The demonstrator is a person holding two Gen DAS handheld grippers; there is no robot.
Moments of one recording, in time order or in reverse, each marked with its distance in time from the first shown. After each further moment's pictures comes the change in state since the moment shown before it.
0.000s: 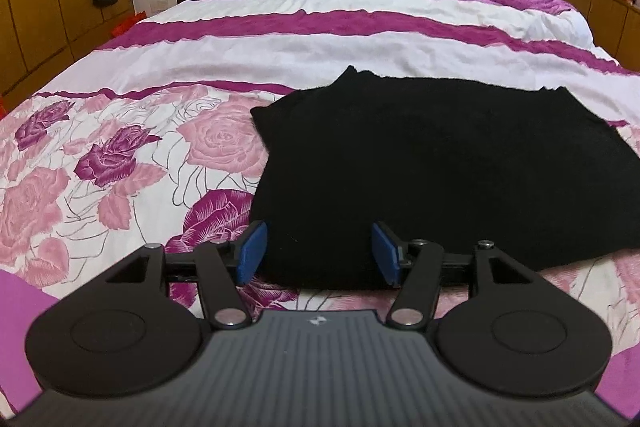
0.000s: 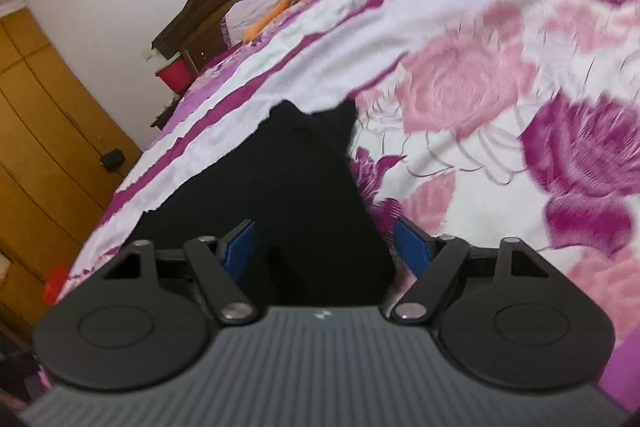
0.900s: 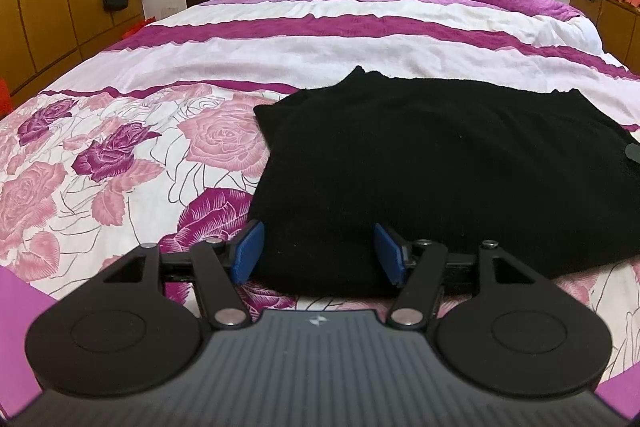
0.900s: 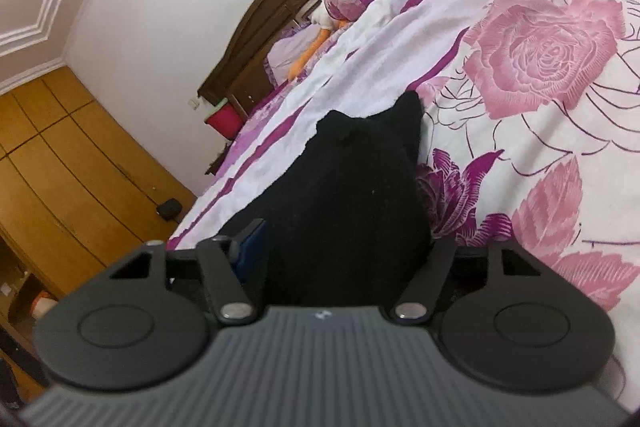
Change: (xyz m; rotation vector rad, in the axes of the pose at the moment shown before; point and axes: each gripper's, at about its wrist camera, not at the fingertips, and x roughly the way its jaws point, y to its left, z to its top) left arm 0.014 -0.002 -0.009 -0.018 -0.035 0.026; right arm 0.042 0.006 -0.018 0.095 -0.116 0.179
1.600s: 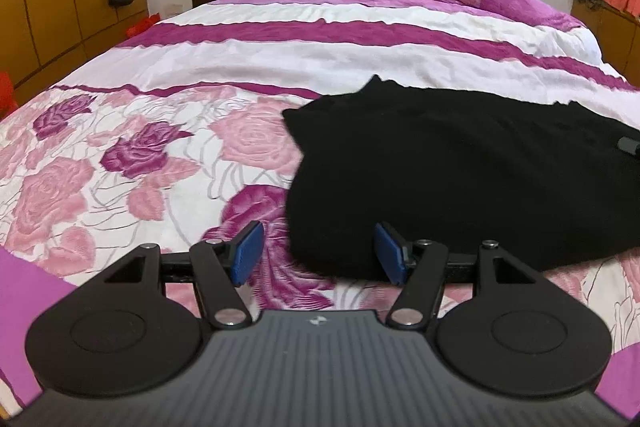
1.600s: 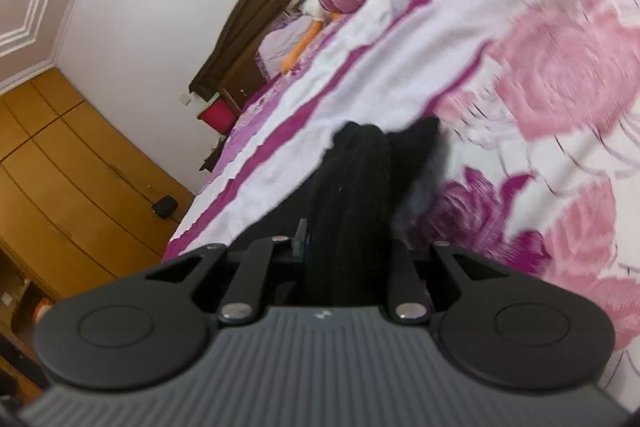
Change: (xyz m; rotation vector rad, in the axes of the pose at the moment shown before) left arm -0.025 0.026 0.001 -0.030 0.002 -0.006; right arm 0.006 0.030 0.024 0.023 0.030 -0.019
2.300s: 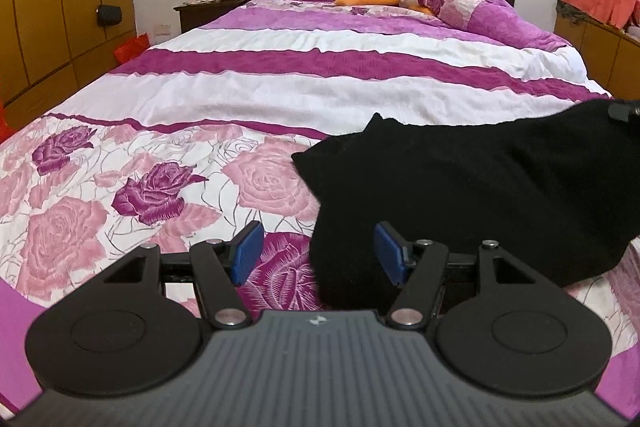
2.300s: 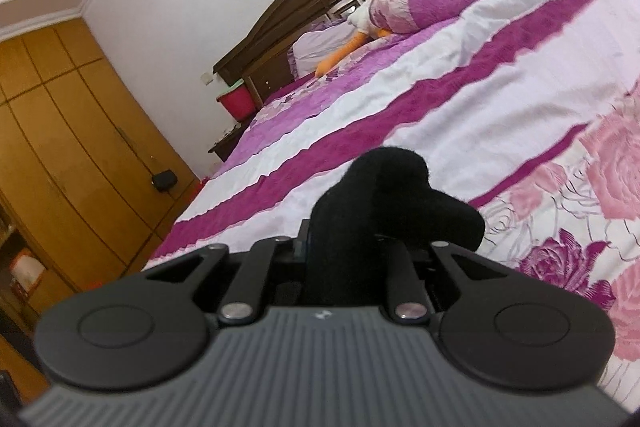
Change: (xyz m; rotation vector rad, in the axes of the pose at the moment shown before) left arm -0.015 0.023 0.023 0.025 -0.067 -0.052; right arm -0.003 0.101 0.012 -0.201 -0.007 -0.016
